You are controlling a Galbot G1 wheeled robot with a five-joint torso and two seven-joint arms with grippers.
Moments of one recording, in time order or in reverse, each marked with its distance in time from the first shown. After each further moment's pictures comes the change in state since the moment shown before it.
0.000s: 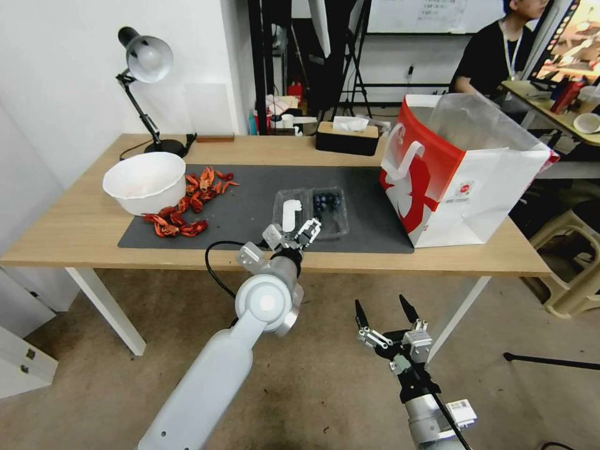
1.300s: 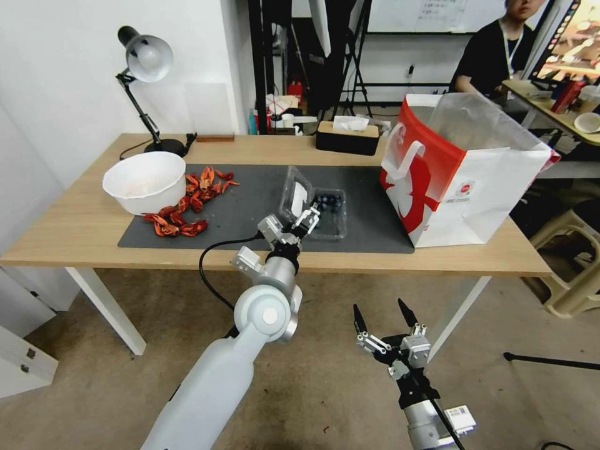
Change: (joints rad) left arm 0.063 0.021 0.009 -0.014 0.227 -0.143 0.349; right arm -0.028 0.012 -0.002 0.007 -0.027 0.013 -0.008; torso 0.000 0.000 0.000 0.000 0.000
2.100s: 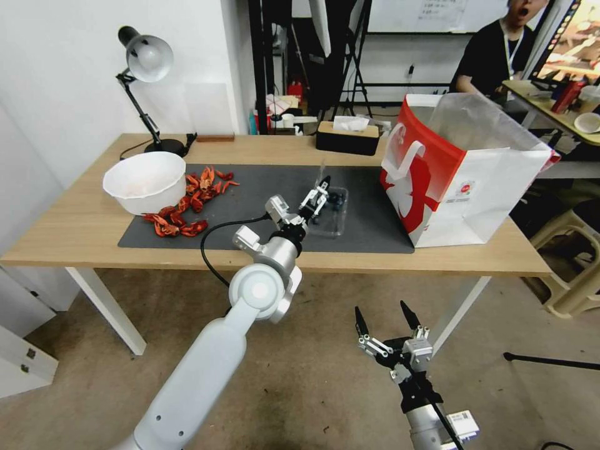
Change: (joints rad) left arm -0.115 0.015 -0.026 0.024 -0.331 0.149 0.074; right arm -0.022 0.011 0.008 0.010 -0.022 0.004 0.003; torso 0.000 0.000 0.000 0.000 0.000
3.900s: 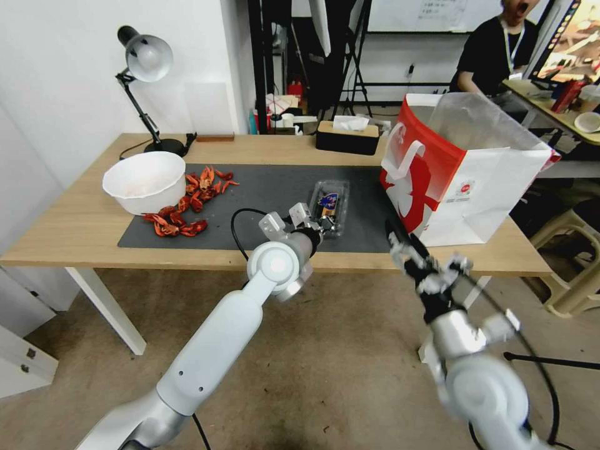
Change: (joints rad) left arm -0.147 -0.036 0.081 0.147 0.015 0.210 -0.336; right arm 0.460 -0.255 0.030 0.077 1.079 -0.393 0.161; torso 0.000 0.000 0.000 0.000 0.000
